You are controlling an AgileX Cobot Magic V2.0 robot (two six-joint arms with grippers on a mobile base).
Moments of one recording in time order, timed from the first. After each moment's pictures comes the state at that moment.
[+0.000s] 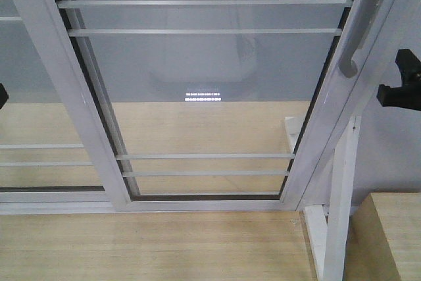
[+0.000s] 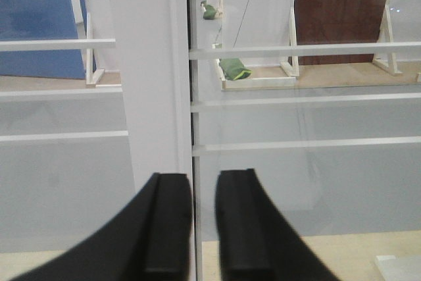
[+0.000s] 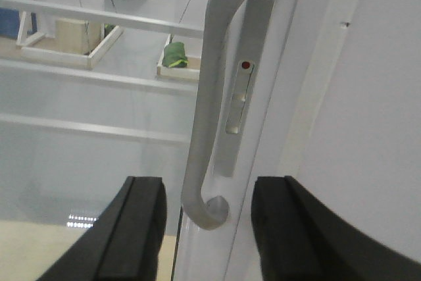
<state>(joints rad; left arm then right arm) -0.07 0.87 -0.46 -0.07 -0.21 0.05 0.03 1.07 -0.47 0.14 -0.40 -0.26</state>
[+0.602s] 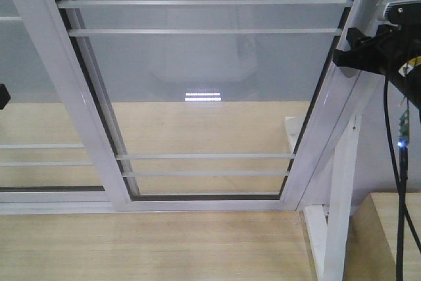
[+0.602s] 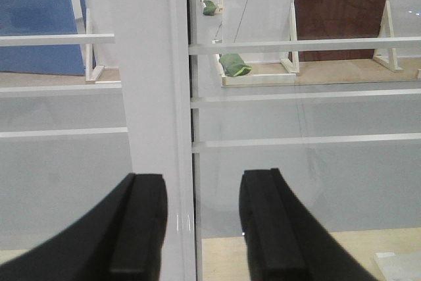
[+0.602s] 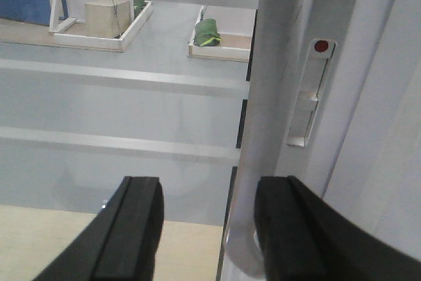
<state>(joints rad) -0.07 0.87 -0.46 -0.07 -0.21 0.05 0.03 1.57 -0.78 -0.05 -0.50 -0.04</state>
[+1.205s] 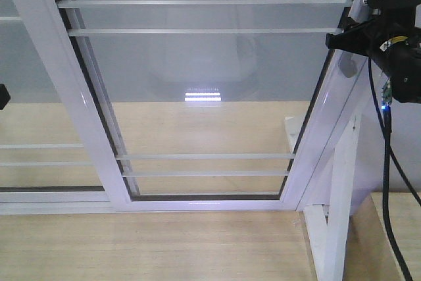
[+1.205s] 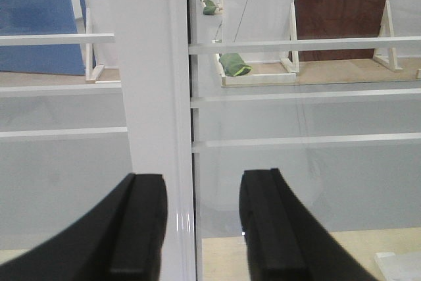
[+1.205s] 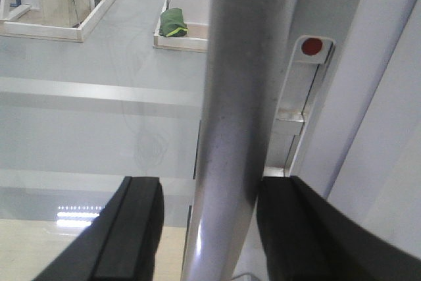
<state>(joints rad) -0.07 0.87 -0.46 -0.07 -0.21 0.05 0.02 1.83 -1.02 0.11 -0.50 -0.20</state>
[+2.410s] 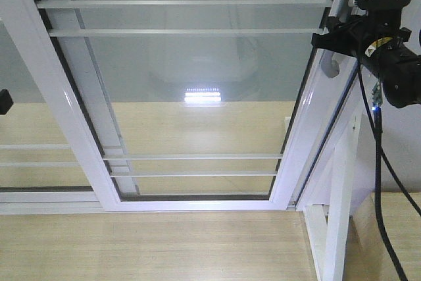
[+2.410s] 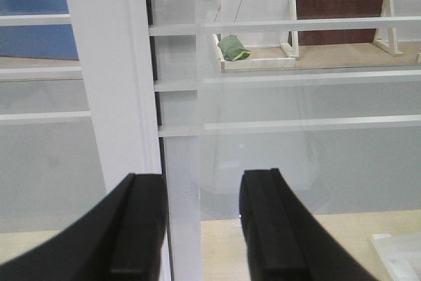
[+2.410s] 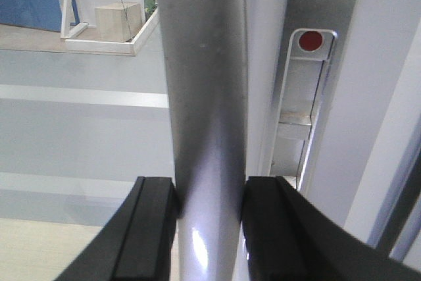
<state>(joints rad) -0.07 0.87 -0.46 -0.07 -0.17 0.05 0.05 1.86 -1.03 -0.15 -0.54 0.10</state>
